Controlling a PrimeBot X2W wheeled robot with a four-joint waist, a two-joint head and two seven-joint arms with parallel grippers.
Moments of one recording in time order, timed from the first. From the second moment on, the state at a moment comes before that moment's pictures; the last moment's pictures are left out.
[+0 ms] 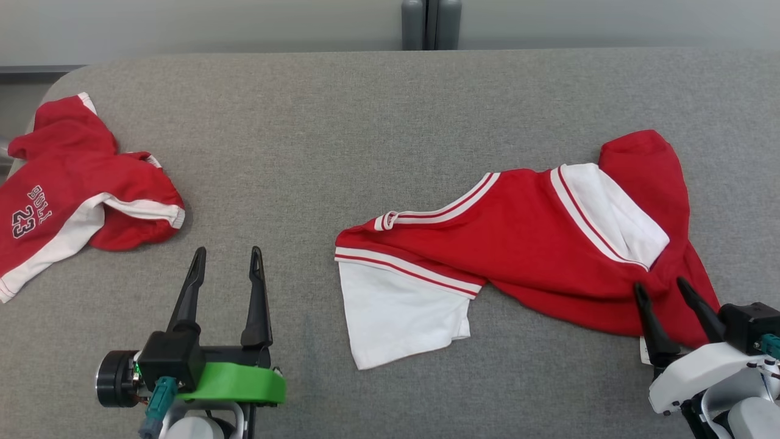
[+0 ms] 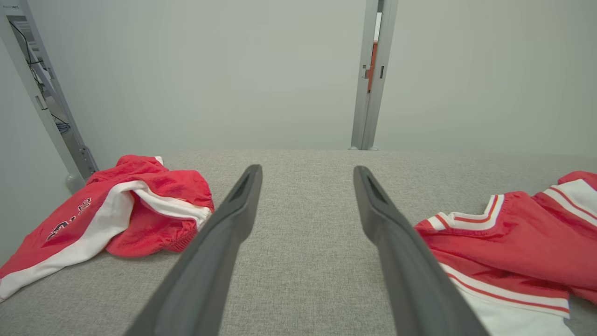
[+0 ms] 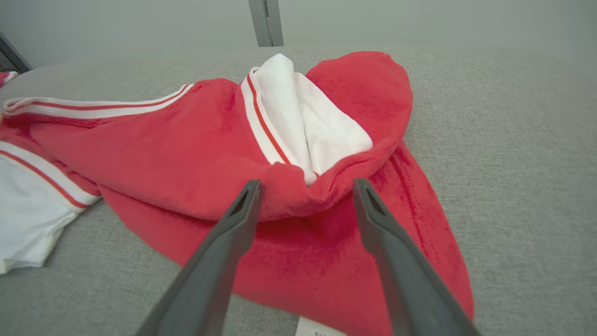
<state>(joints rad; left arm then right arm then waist) -0.06 0.05 -0.16 0.07 -0.15 0.04 -0.26 -0.06 -0.31 0.07 0.31 0.36 0.13 -0.18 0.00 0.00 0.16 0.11</state>
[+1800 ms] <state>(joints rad) -0.05 0.05 -0.14 0.10 -0.13 0.03 -0.26 -0.30 -0.36 0.14 0.35 0.34 0.13 -0.26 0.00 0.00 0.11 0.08</state>
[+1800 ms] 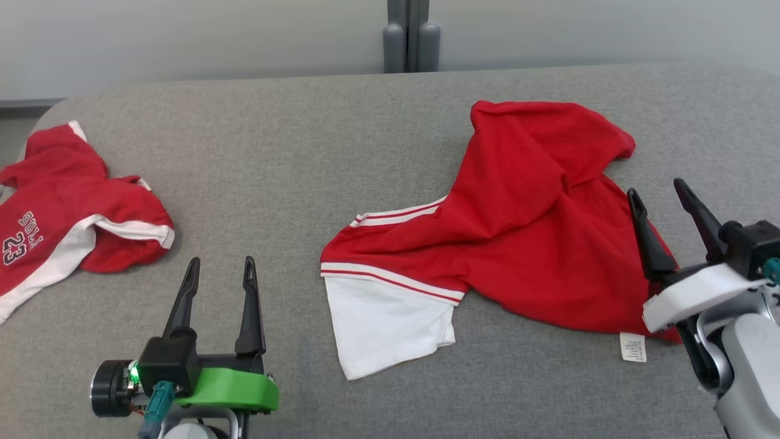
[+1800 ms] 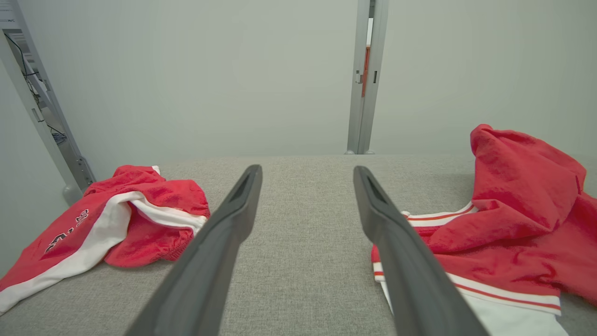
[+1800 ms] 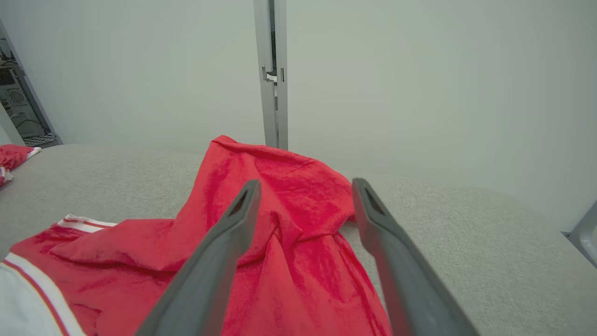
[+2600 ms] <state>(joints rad) 0.00 0.05 -0.07 0.13 -0.11 0.01 -0.26 0.10 -0.16 0.01 0.02 0.24 0.13 -0.25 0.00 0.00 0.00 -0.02</state>
